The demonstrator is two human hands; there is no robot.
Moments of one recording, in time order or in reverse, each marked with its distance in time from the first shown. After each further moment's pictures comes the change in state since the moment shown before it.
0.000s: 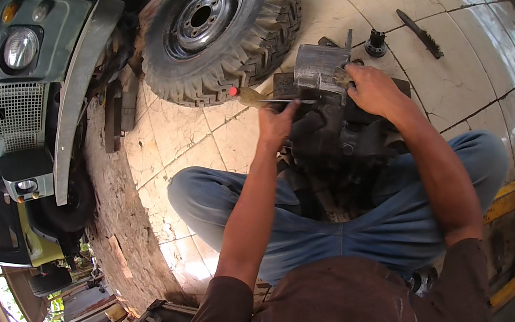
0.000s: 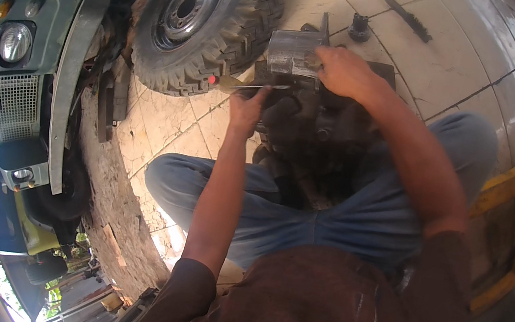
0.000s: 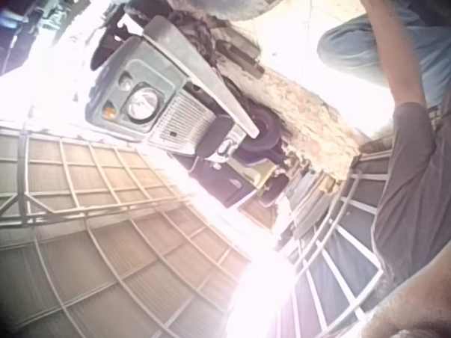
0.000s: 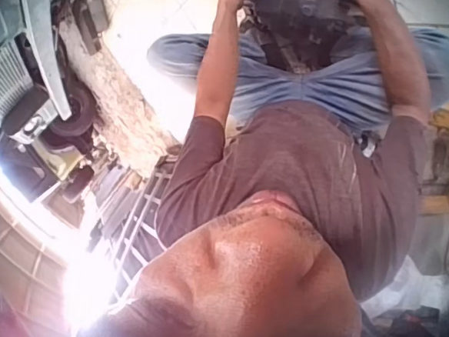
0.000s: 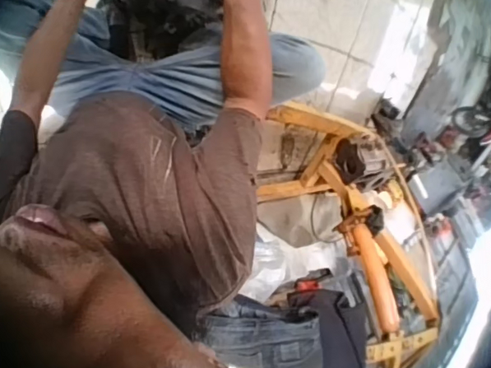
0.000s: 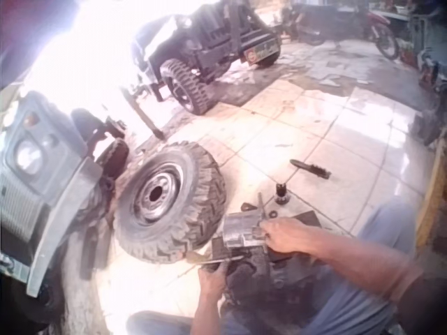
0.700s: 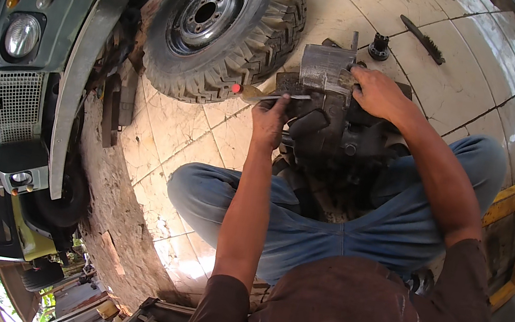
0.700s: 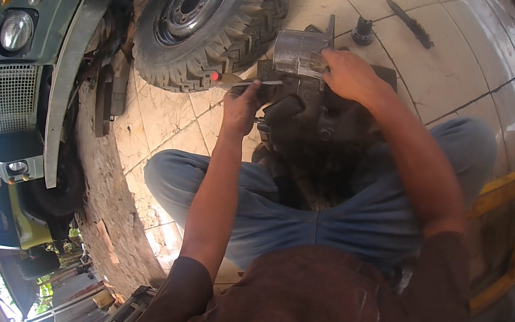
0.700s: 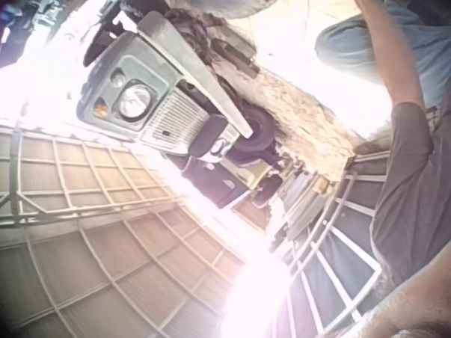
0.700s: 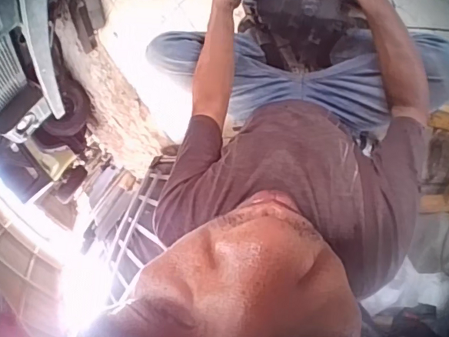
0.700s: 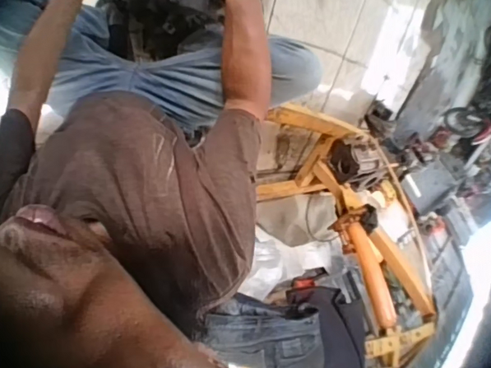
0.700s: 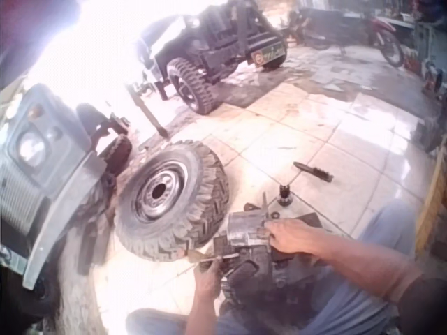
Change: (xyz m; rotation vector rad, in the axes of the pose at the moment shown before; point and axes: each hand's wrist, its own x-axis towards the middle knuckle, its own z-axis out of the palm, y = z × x) left_hand 0.017 -0.028 -0.019 -0.483 -0.065 -0.146; right_hand -0.005 -0.004 0.001 0.014 0.011 0.012
